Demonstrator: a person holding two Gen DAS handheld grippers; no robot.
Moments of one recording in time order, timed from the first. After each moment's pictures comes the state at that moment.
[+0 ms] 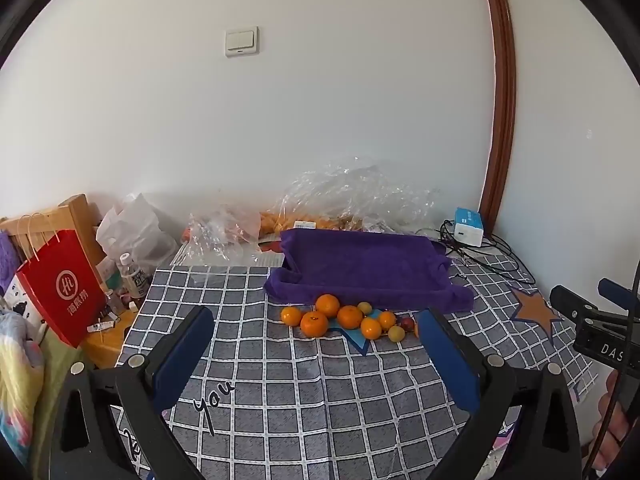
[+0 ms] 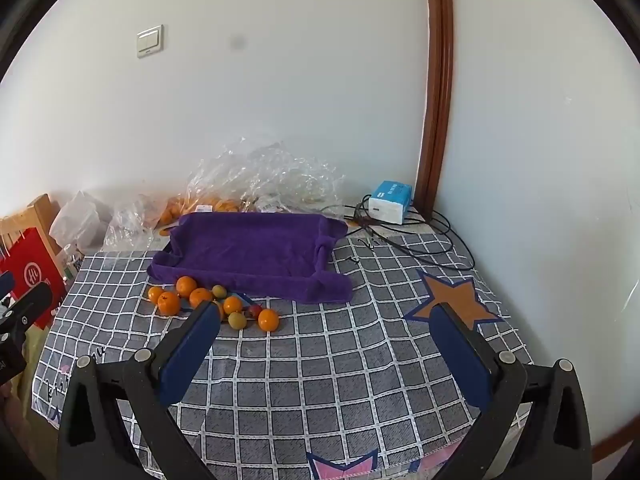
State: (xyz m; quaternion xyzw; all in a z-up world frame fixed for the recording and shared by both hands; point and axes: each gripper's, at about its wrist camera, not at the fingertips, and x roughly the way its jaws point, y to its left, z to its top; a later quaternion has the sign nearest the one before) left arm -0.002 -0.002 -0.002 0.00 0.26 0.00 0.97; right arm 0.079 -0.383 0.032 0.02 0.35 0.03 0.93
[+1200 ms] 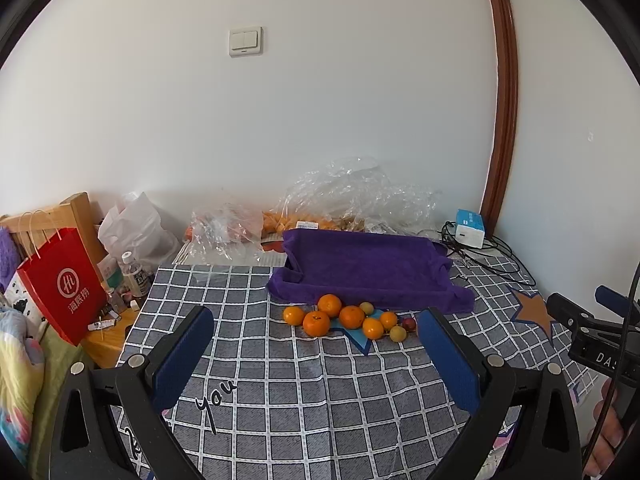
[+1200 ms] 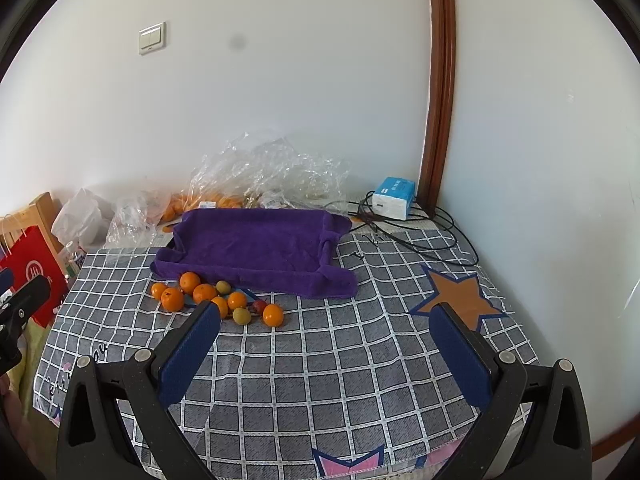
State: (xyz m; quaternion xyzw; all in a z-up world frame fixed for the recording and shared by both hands) left arm -0.002 0.001 -0.003 -0.01 0.26 0.00 0.97; right arm 0.076 -0.379 0.031 0.02 0.36 0.04 0.93
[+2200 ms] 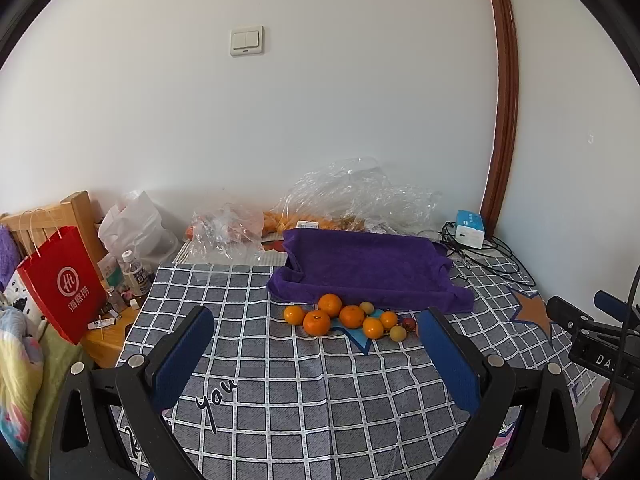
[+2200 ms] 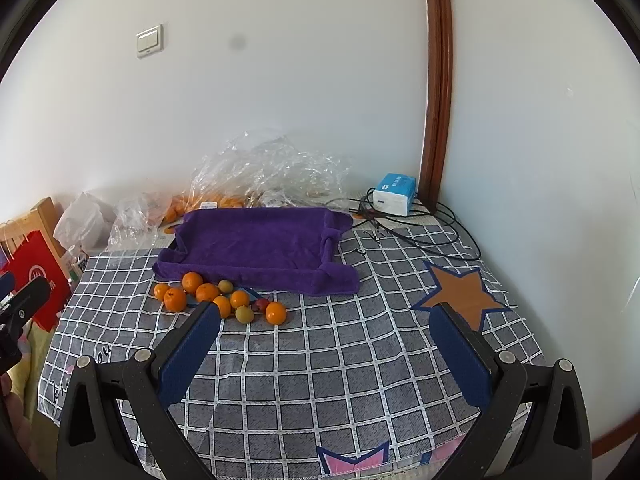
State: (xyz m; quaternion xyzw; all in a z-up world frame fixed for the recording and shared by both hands) left arm -0.004 0.005 -0.001 -0.01 0.26 0.00 0.97; right arm 0.075 -0.382 0.026 0.03 0.36 0.04 0.93
